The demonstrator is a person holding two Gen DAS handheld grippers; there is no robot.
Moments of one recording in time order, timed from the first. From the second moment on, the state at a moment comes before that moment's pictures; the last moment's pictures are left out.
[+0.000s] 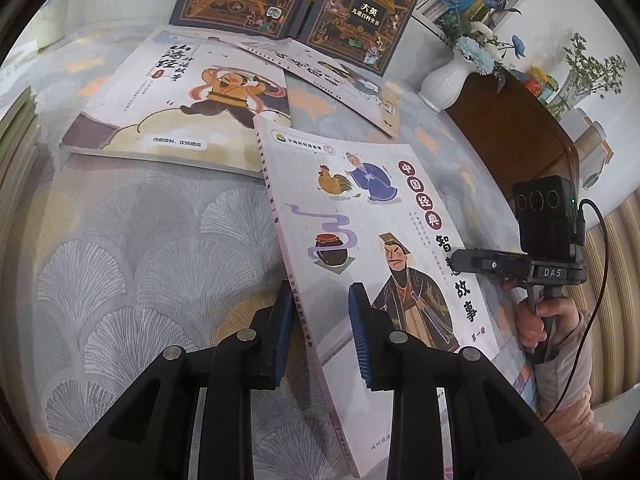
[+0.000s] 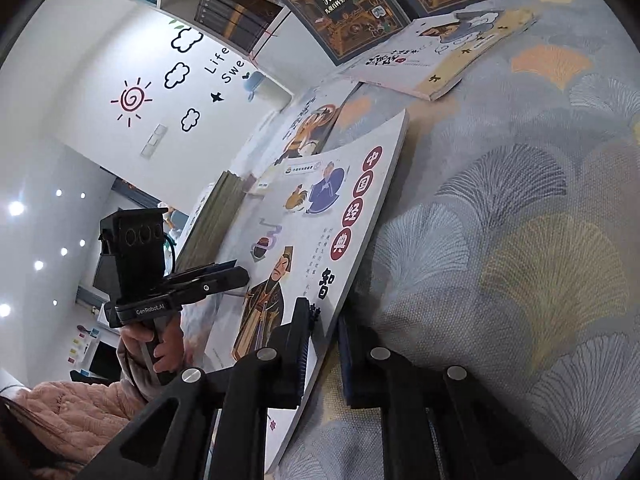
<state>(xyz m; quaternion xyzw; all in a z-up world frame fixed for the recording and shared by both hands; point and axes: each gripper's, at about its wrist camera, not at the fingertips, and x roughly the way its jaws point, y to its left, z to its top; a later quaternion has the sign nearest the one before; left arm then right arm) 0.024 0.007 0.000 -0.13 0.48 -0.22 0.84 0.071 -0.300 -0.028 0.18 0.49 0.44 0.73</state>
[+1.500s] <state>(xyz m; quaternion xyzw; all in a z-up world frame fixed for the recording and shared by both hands) -0.019 0.044 0.048 -0.15 0.42 -0.22 0.87 -0.001 -0.241 0.022 0.15 0.46 0.42 0.76</state>
